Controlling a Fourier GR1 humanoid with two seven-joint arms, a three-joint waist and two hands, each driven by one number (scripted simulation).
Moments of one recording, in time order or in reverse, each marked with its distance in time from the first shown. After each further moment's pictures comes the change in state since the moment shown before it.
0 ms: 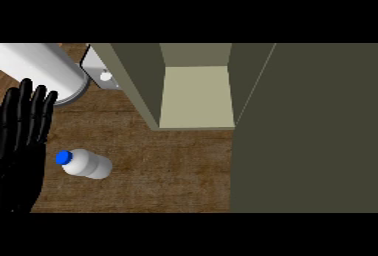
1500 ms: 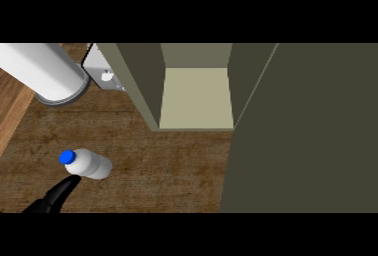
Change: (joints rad) left arm 0.247 -0.074 -0.206 -0.278 -0.381 0.835 0.566; right arm 0.288 0.067 0.454 -0.378 0.017 0.008 0.288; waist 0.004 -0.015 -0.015
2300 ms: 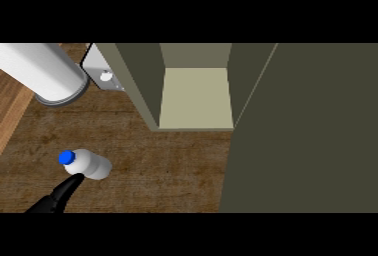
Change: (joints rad) left arm 0.028 0.026 -0.007 0.022 -0.059 0.019 0.048; right arm -0.024 -0.019 0.113 0.005 0.049 -0.107 0.016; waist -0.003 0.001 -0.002
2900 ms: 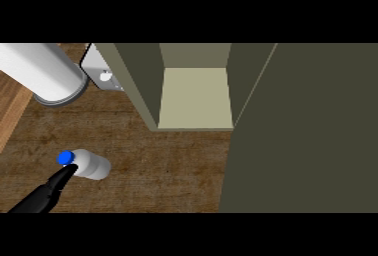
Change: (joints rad) left arm -0.023 0.016 0.077 0.048 0.015 -0.002 -0.032; right arm -0.005 -0.056 0.059 -0.003 0.027 -0.068 -0.008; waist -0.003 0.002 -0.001
